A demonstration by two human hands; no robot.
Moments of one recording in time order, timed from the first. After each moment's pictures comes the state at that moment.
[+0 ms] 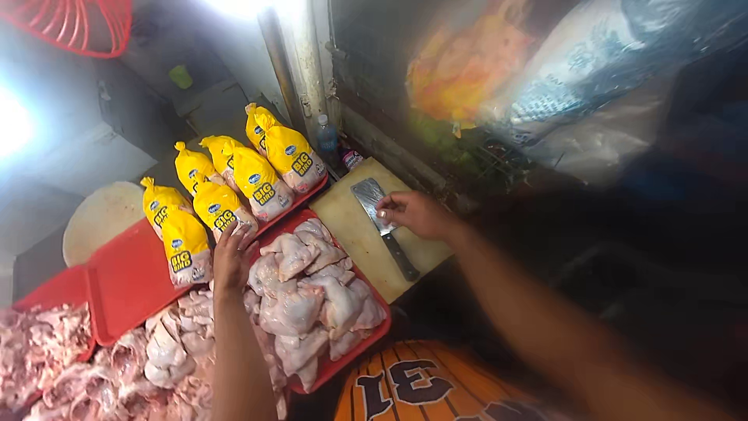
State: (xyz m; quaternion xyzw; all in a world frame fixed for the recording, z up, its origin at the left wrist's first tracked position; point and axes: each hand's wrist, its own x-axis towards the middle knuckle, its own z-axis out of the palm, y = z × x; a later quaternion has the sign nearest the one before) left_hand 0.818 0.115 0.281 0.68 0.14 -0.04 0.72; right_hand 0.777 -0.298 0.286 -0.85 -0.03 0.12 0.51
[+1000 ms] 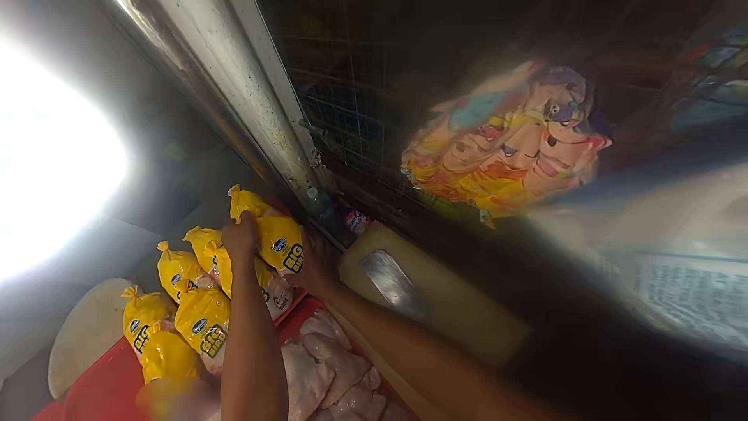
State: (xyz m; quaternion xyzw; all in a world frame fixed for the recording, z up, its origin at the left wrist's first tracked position) left_hand 1.115 -0.022 0.296 0.92 0.18 0.01 0.34; right_hand 1.000 -0.143 0.187 -0.89 0.10 0.01 0.44
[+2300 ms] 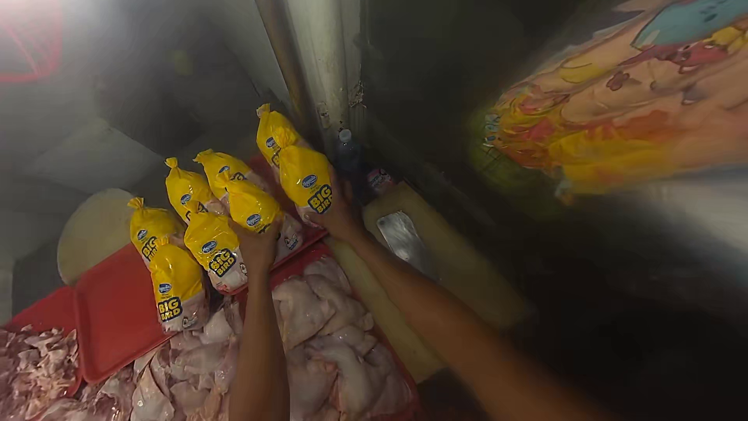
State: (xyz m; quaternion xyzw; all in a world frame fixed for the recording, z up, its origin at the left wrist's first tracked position) left_hand 0.973 0.051 0.220 0.88 0.26 0.03 0.40; right_hand 0.996 -0.152 0.175 -0.88 0.08 -0.05 0.46
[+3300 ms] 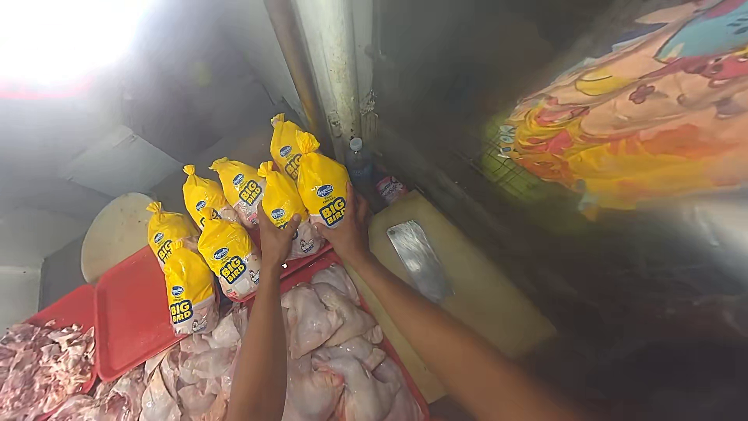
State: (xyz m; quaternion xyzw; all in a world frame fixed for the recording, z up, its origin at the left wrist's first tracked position) left_hand 1.011 0.058 0.187 0.88 0.07 0.04 0.46; right_hand 0.982 -0.131 0.166 -0.86 0.15 -0.10 0.48
